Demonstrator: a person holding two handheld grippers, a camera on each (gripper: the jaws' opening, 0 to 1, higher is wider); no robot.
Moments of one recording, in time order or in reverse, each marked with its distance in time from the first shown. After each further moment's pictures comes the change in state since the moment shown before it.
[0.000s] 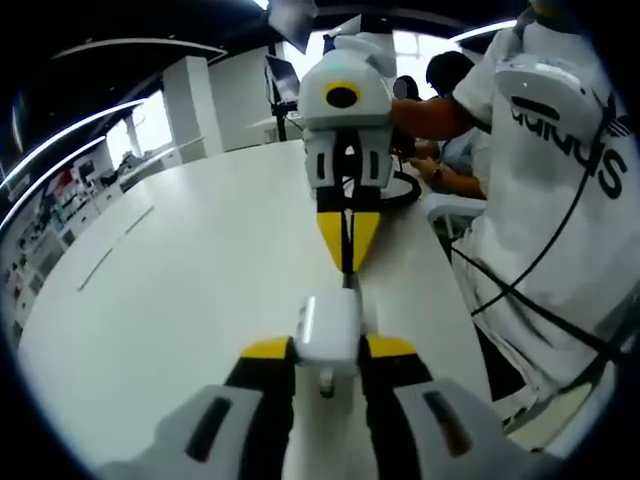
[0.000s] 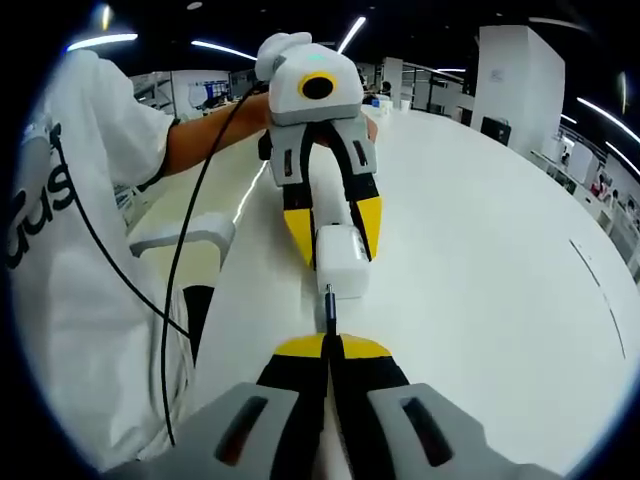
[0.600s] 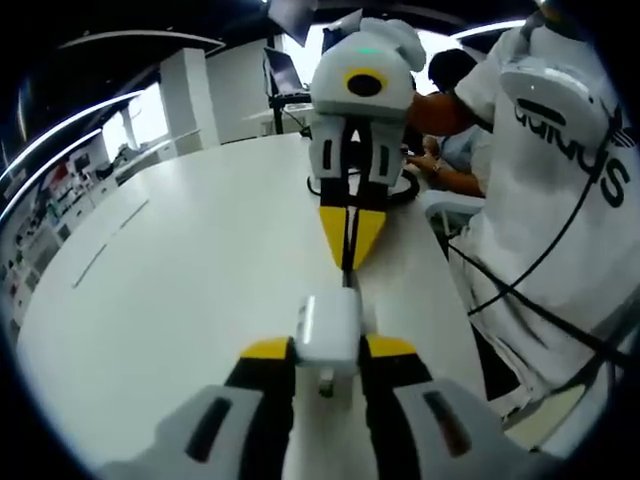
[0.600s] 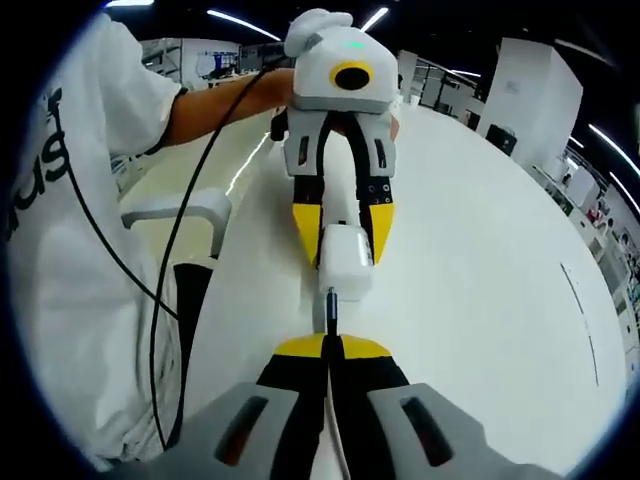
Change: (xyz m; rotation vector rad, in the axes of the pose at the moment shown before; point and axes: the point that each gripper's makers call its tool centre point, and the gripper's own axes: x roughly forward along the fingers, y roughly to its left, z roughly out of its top) left arm 0.003 -0.001 0.000 -0.012 0.037 -0.022; right arm -0.001 0.001 0.001 -0.111 0.083 -0.057
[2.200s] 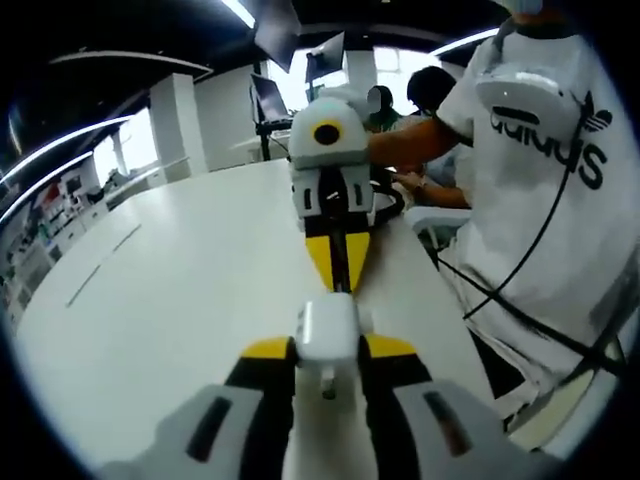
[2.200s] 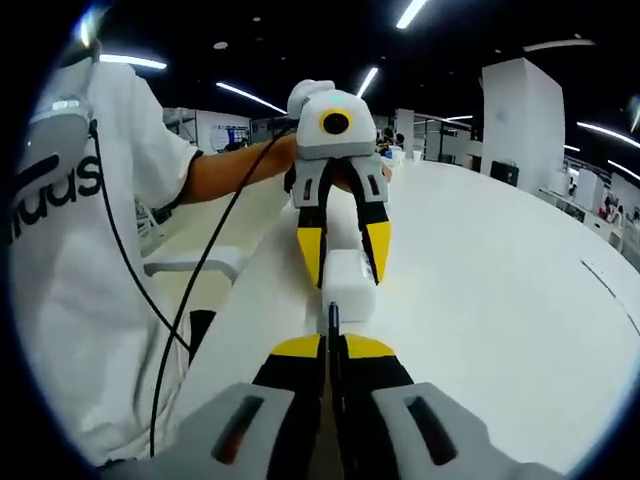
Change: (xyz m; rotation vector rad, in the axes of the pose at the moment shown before) left arm 0.000 -0.005 0.006 0.048 -0.126 -0.054; right arm 0.007 0.002 0.005 0.079 -0.348 0.102
